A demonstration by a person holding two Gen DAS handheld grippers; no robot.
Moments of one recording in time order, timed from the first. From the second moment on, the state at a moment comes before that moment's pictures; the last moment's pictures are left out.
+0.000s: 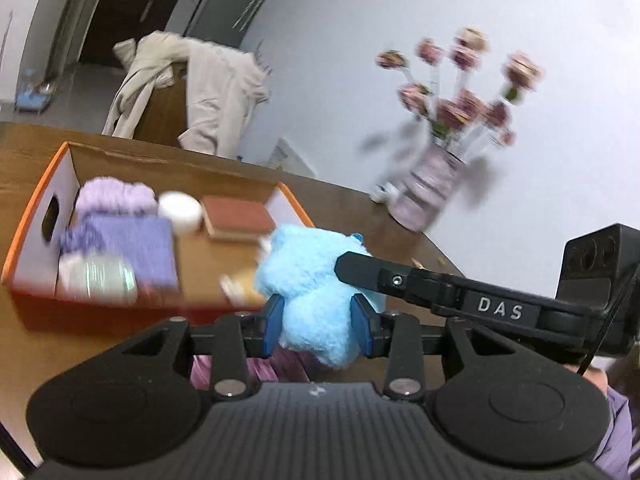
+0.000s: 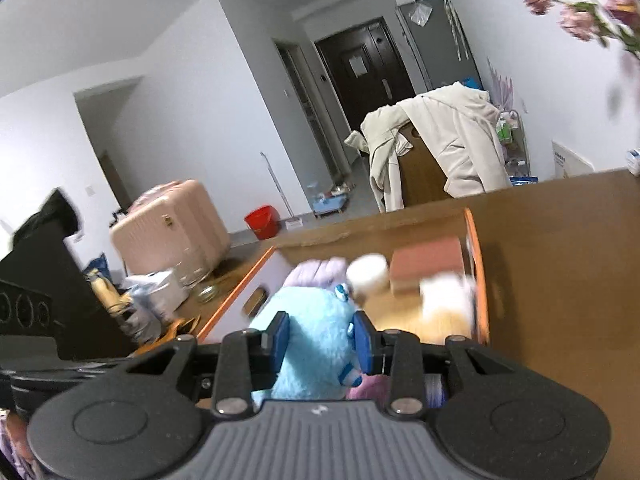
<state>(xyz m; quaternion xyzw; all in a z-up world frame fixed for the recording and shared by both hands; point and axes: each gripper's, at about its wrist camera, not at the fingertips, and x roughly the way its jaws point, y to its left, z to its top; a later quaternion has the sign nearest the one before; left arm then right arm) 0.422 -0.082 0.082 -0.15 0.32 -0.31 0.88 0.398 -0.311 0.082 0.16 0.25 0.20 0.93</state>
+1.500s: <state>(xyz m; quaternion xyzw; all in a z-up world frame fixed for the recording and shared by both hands) 0.304 -0.020 0.145 0.00 0.19 -0.14 0.97 0.320 -0.291 0.154 0.01 0.20 0.17 0.97</state>
